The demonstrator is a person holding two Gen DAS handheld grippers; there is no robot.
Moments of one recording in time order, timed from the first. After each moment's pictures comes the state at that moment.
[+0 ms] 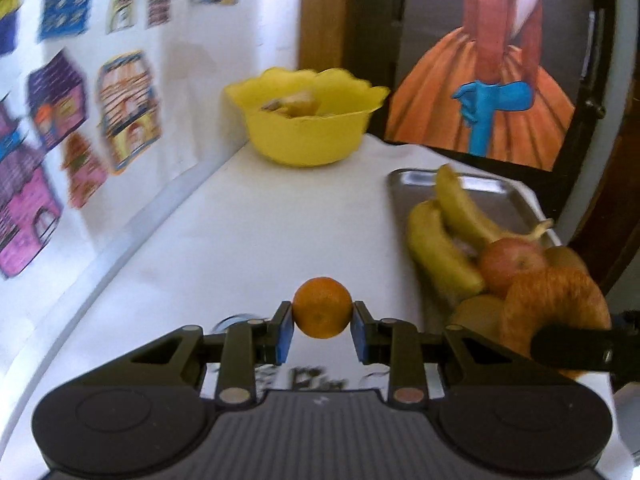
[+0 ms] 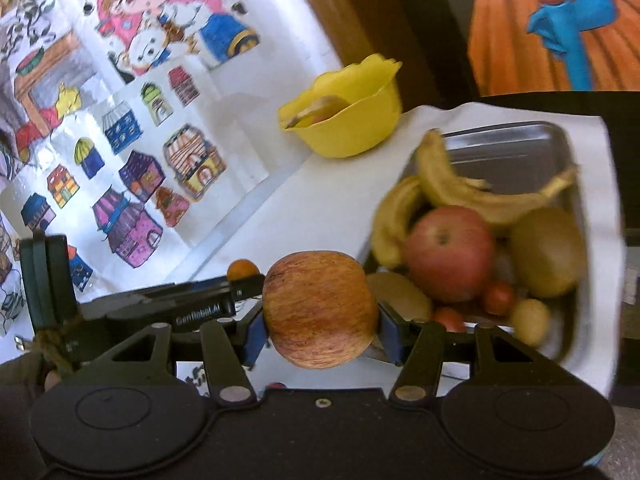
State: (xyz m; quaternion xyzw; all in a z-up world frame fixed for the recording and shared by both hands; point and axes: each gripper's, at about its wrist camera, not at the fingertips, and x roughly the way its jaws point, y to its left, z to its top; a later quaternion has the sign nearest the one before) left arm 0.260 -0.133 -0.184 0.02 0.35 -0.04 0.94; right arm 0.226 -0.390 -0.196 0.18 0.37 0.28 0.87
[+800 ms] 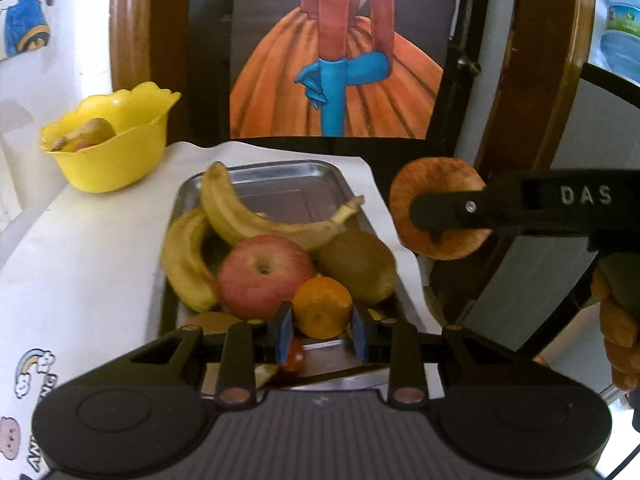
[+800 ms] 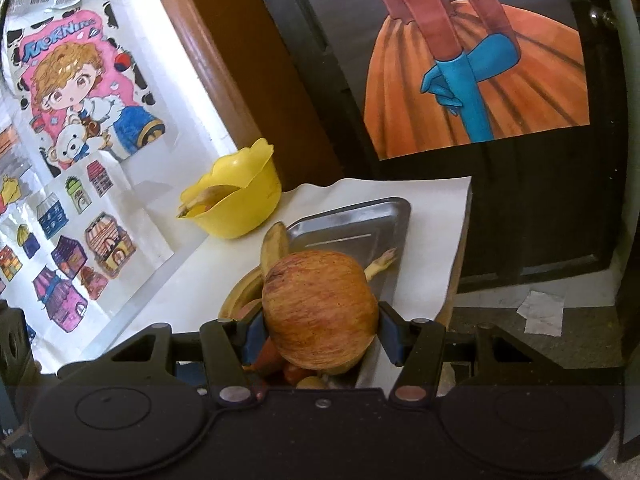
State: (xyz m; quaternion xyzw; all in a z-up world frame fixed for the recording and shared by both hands) left arm 0.247 -0.277 -0.196 0.05 0.35 -0.19 0.92; right arm 0.255 -0.526 -0.193 0.19 0.32 0.19 0.91
